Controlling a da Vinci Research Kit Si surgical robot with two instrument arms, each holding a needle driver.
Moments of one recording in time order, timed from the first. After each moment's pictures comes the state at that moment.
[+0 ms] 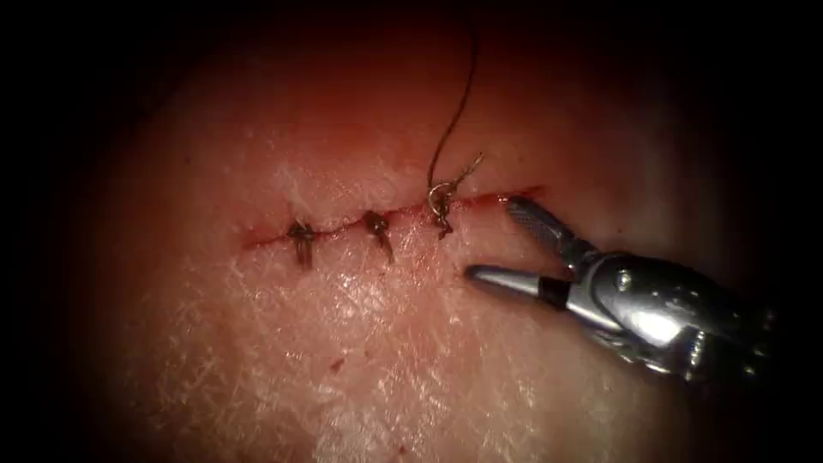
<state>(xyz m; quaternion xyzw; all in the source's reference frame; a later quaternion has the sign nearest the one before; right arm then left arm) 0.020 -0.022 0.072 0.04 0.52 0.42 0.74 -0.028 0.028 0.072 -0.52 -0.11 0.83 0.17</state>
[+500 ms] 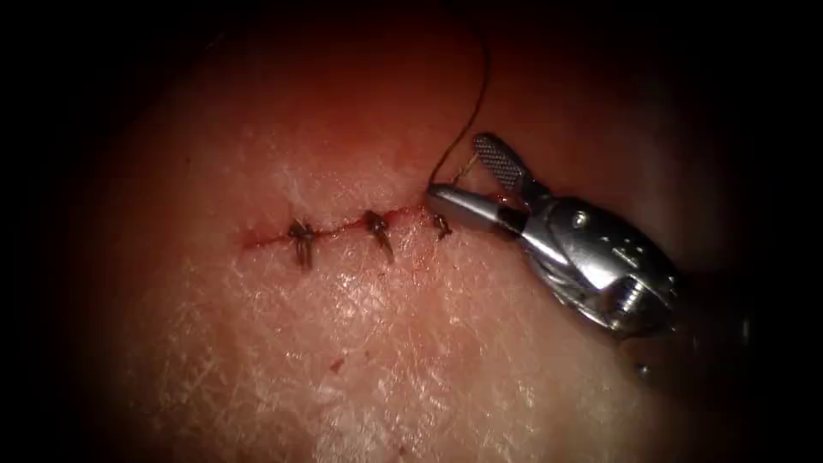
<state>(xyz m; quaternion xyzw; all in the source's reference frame) 0.023 -0.020 0.076 0.06 0.55 0.44 0.71 -0.028 0.026 0.071 -0.53 -0.11 0.82 0.17</state>
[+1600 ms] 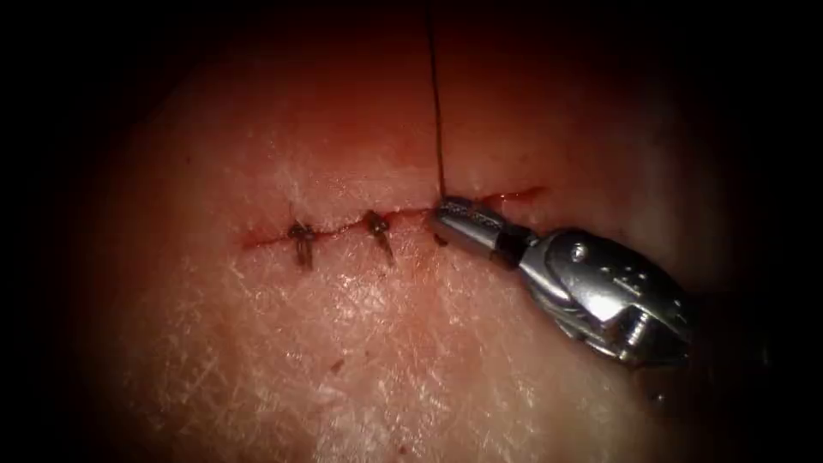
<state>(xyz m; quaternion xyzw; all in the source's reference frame) 0.023 -0.025 0.072 0.09 0.55 0.33 0.76 -0.028 0.029 0.074 -0.52 -0.08 0.83 0.19</state>
